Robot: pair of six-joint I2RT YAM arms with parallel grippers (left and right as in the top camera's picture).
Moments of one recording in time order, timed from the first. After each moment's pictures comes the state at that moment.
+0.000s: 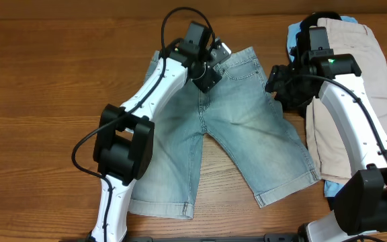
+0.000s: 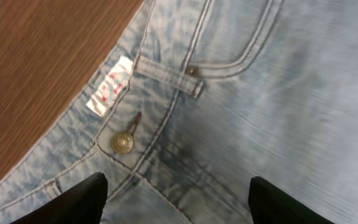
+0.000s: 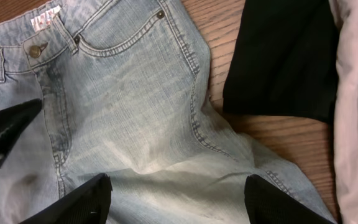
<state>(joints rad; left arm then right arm) -0.45 2.28 1.90 -0.66 0.13 0.43 0.09 1.73 1.51 -1.00 -0.12 0.41</state>
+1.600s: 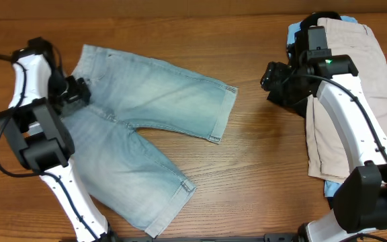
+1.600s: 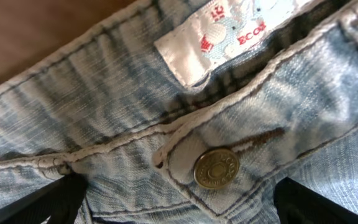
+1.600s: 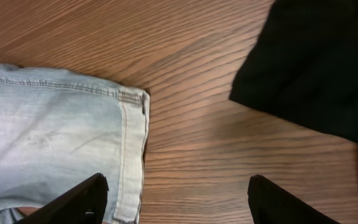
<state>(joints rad) 0.35 2.41 2.00 -1.21 -0.01 -0.18 0.10 1.74 1.50 -0.92 -0.17 0.41</state>
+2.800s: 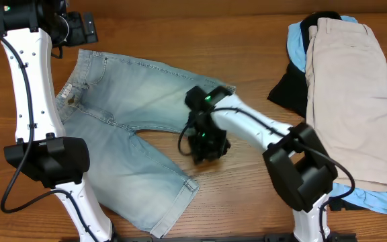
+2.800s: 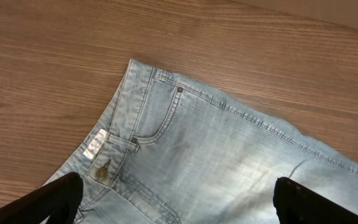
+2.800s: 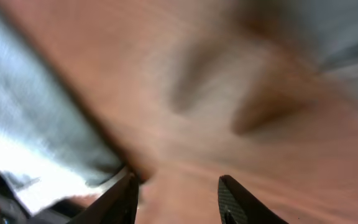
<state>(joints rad) 0.16 2.16 2.47 -1.36 0.07 -0.07 0.69 2.07 1.49 -1.16 -0.36 0.24</state>
